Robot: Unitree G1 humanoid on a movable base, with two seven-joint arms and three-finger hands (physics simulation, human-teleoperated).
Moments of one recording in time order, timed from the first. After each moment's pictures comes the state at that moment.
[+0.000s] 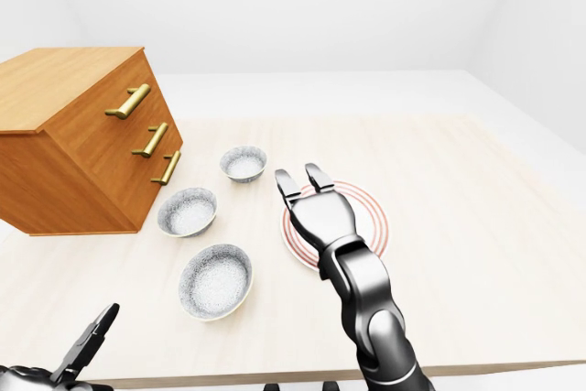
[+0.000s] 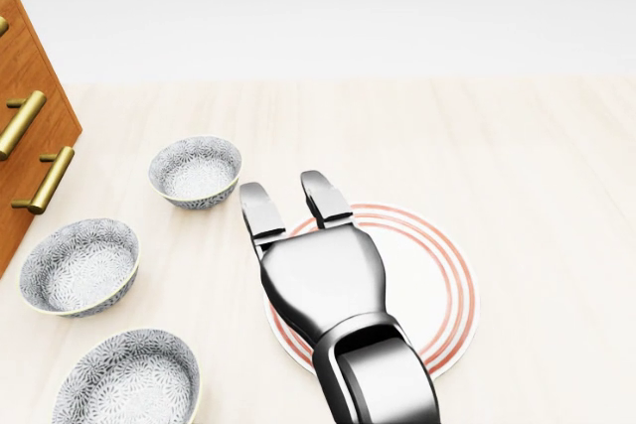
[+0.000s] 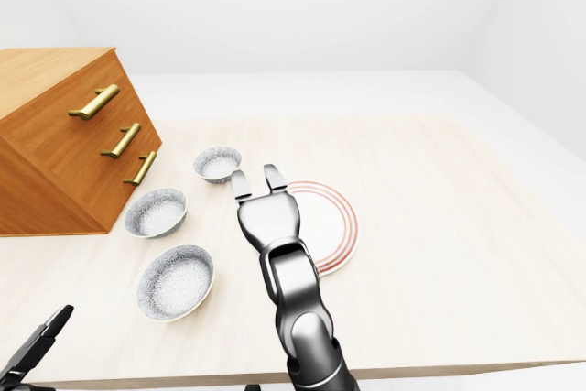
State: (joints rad) left arm 0.24 0.04 0.70 0.06 -0.32 -0.02 0.48; right arm -0.14 0.20 0.40 -0.37 -1.71 0.09 0.70
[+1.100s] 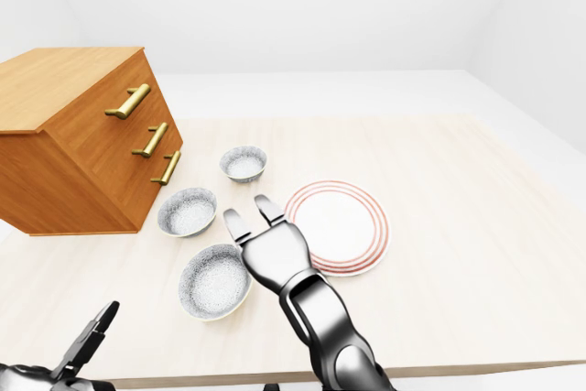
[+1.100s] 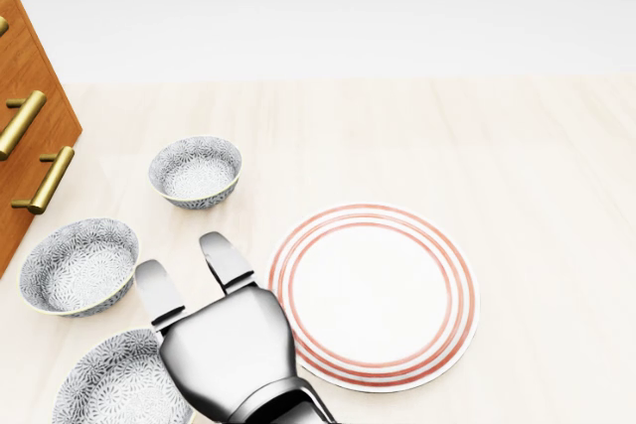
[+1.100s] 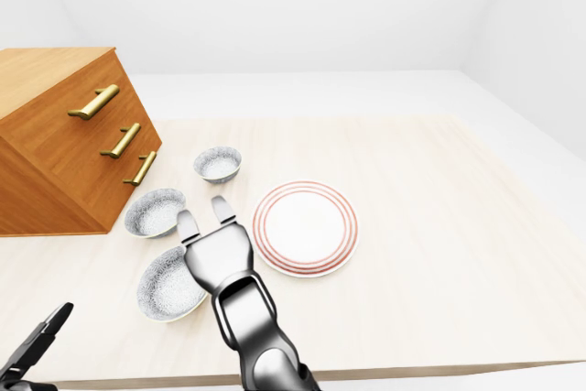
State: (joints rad) left arm 0.23 0.04 0.69 0.05 -0.33 0.02 0.50; right arm -0.05 0.22 0.67 -0.32 -1.77 0.09 0.70
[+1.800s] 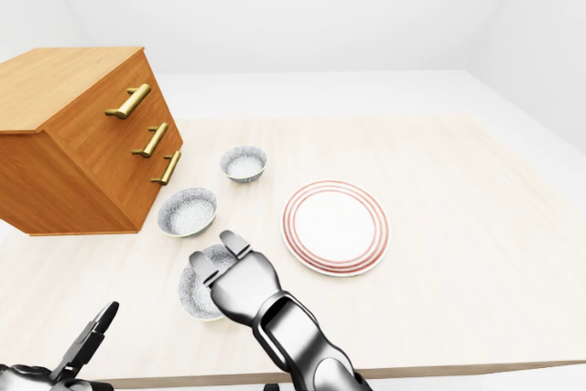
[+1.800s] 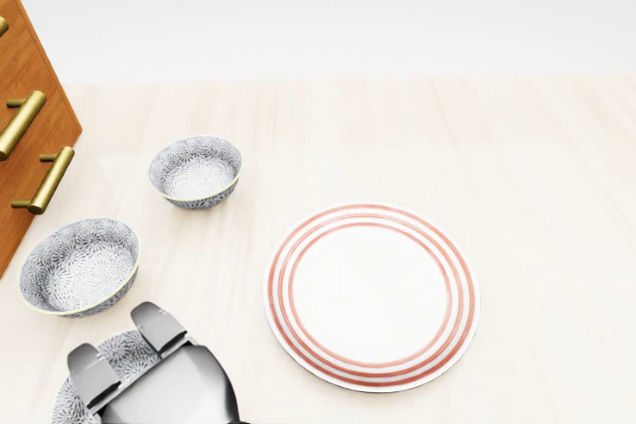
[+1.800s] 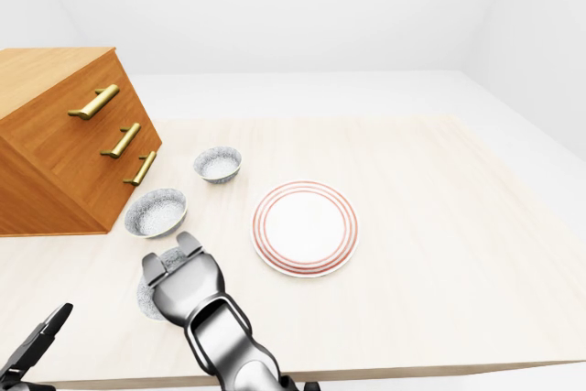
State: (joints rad) left arm 0.24 0.04 0.70 0.04 -0.33 0.02 0.49; right arm -0.02 0.23 0.79 -0.18 -1.70 0.02 0.70
